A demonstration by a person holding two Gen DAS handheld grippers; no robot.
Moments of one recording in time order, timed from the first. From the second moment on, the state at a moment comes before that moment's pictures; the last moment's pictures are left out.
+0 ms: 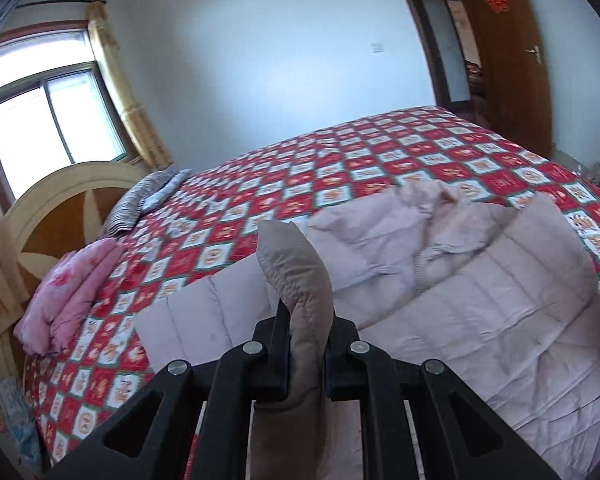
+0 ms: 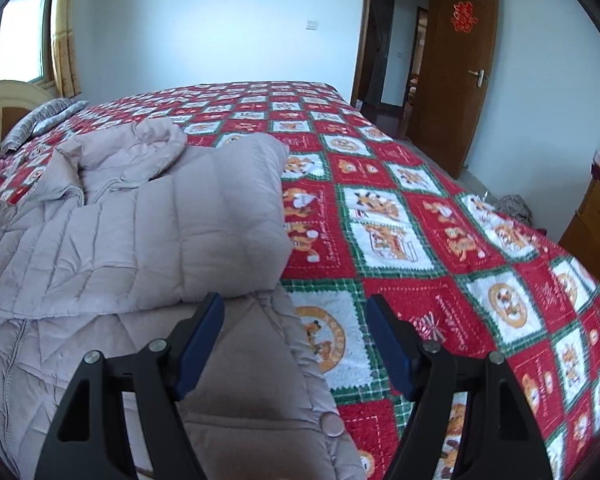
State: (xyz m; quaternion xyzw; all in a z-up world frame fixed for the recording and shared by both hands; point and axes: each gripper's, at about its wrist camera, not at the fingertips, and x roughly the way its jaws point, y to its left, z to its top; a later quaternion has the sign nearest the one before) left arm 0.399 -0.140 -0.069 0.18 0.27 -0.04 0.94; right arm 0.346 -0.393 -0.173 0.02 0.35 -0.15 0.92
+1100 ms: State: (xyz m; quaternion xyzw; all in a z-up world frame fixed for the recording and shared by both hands) left arm 0.434 -0.080 -0.118 0.17 0.29 0.04 0.94; right arm 0.349 -0.366 -0.156 0.11 0.35 -0.04 0.93
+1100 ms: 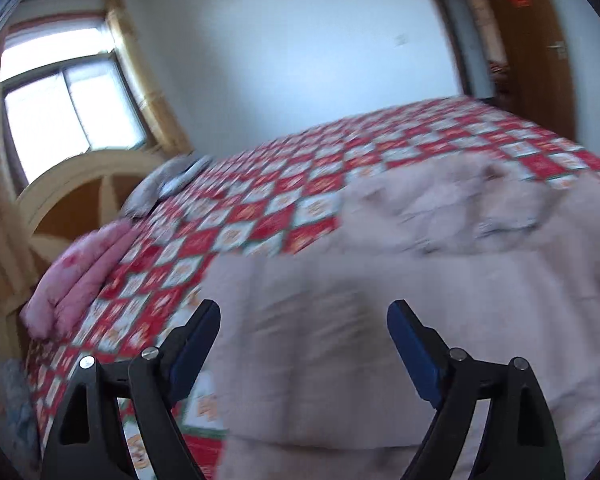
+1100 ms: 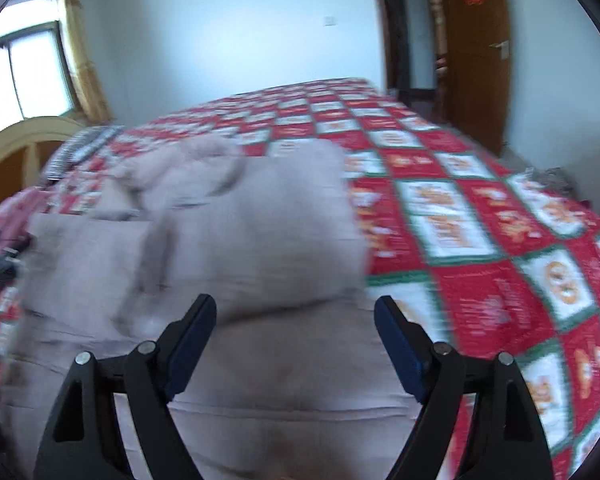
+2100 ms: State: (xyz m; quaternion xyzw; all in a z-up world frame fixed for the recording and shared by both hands) left arm 0.477 -0.025 -0.140 0.10 0.36 0.07 0.93; right arm 0.397 -0.303 -0.173 0.05 0.42 -0.01 0.90
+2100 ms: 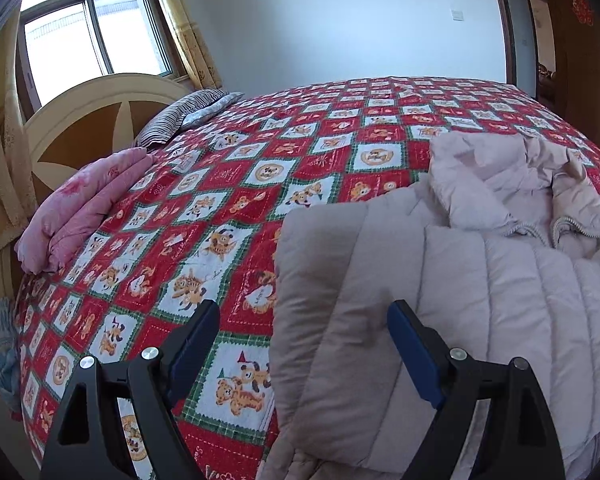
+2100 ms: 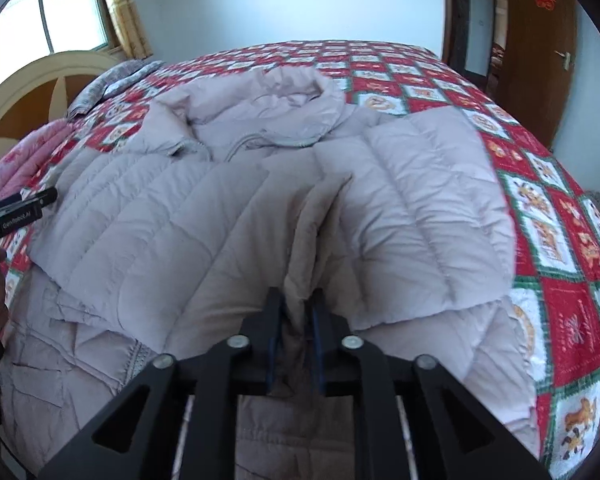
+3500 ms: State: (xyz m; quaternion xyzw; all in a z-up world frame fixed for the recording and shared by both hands) left arm 0.511 -0.047 -0.207 0.09 0.40 0.05 0.91; right arm 0.439 -0.239 -0.207 -0.03 0.41 -0.06 0.91
